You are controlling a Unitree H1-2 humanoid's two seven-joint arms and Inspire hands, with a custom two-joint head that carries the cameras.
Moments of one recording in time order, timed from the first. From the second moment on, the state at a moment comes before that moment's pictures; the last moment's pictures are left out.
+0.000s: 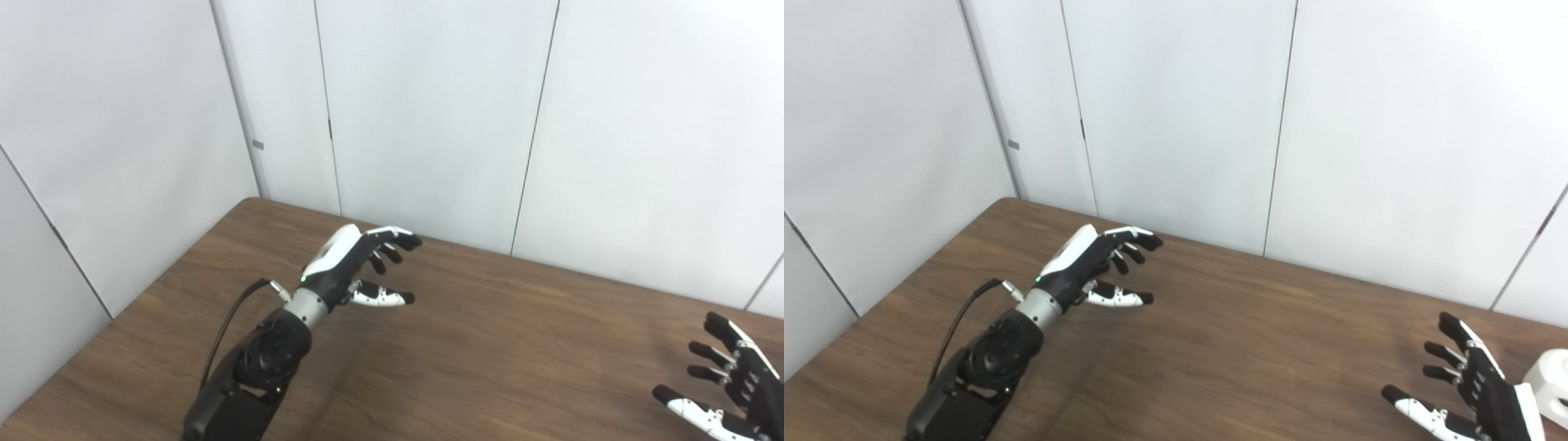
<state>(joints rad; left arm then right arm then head) -0.26 0.45 0.03 -0.12 0.40 0.06 -0.15 -0.19 -0.16 -0.01 -0.07 -0.12 0.03 0.02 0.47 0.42</state>
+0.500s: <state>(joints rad) -0.29 0.55 0.08 -0.11 0.62 0.10 -0.10 -0.19 -0.16 -0.01 -0.07 -0.12 0.04 0.03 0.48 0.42</state>
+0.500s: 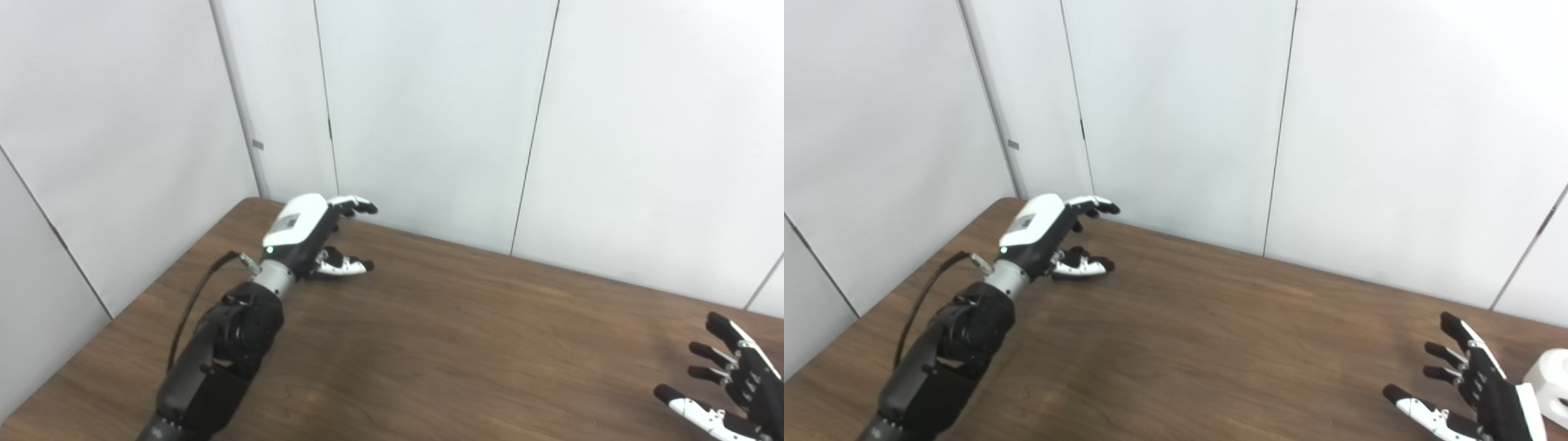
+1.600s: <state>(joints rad) -0.36 0.73 0.01 0.14 0.71 0.26 -0.23 -0.18 -0.16 -0.02 -0.12 -0.11 0.08 0.03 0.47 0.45</state>
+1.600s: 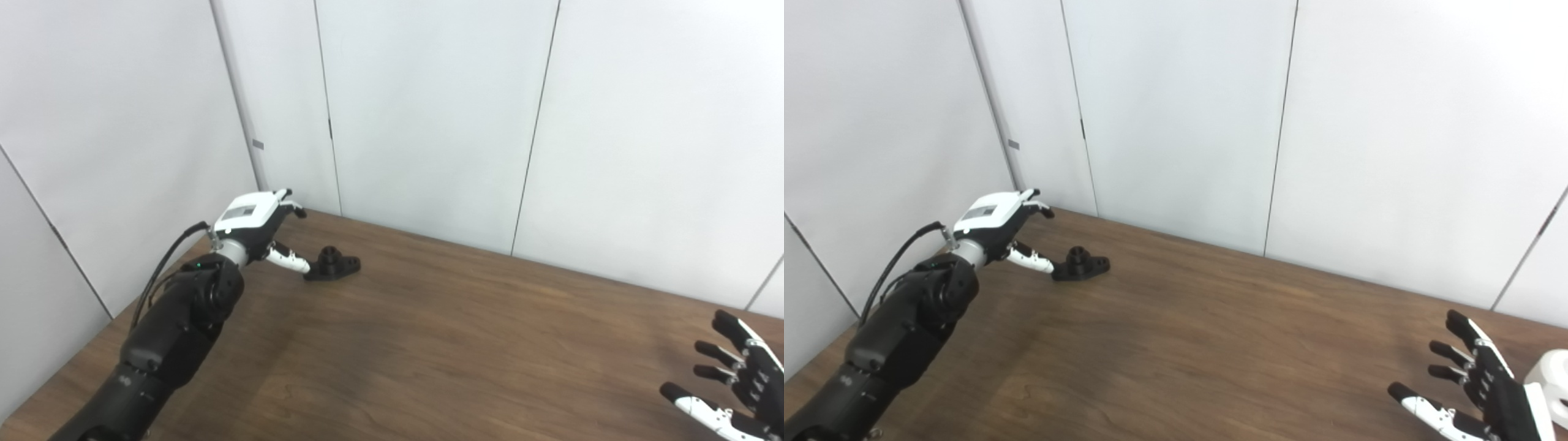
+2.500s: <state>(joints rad) -0.37 0.63 -0.03 0.35 0.67 0.26 -0.07 -0.16 -0.16 -0.02 -0.17 -0.11 0.11 0.04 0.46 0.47</state>
